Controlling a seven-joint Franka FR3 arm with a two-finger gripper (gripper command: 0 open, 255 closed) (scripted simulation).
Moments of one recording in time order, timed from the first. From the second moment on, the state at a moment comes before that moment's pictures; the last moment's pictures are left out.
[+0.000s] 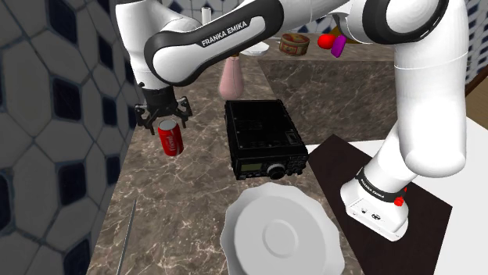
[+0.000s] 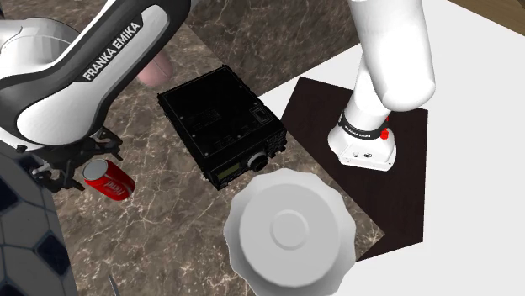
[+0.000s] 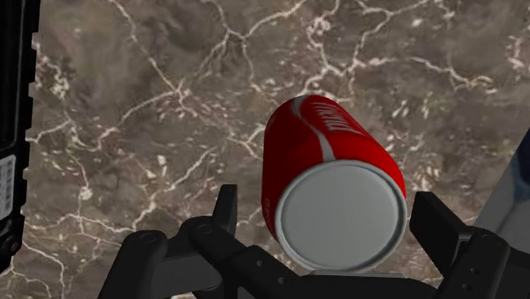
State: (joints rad) arm 0.32 0.57 0.46 -1.52 -0.26 2.01 1.14
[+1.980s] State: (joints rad) arm 0.32 0.52 0.48 -1.39 -0.23 1.84 1.13
